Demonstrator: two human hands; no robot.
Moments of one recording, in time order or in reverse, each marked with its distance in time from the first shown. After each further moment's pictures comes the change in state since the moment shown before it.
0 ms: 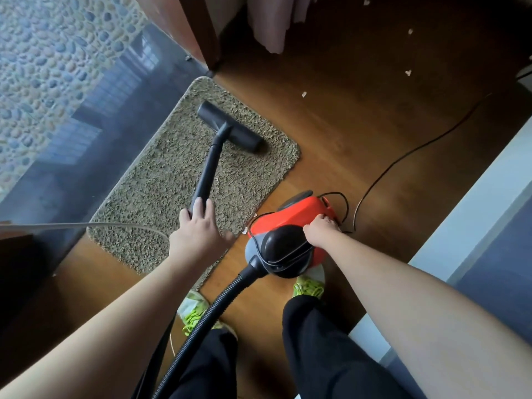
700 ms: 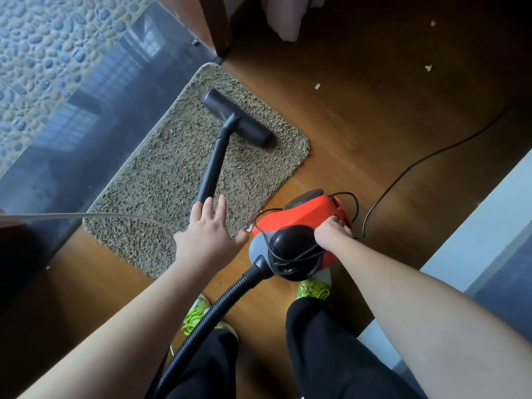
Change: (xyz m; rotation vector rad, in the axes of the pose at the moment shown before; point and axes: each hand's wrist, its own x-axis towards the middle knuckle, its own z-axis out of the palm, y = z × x) left_hand 0.011 -0.006 0.016 0.014 -0.011 0.014; right_hand 0.025 -0.011 0.015 0.057 -0.042 0.147
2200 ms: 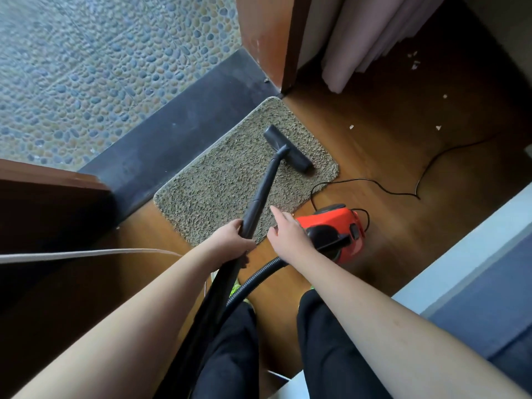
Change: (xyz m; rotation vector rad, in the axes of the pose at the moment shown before) left_hand -0.145 -0.097 -0.079 -1.026 -0.322 -0.212; right_hand -0.290 -0.090 0.032 -0.004 0.196 -0.759
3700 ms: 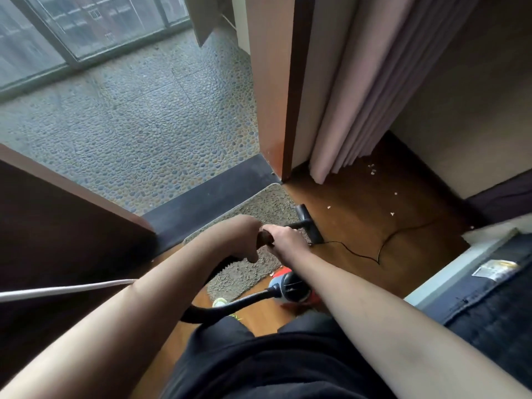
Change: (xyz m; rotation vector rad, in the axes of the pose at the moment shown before) left_hand -0.358 0.151 0.009 0.991 0.249 0.370; right_hand -0.232 -0.078 -0.187 -0.311 0.220 -0.408
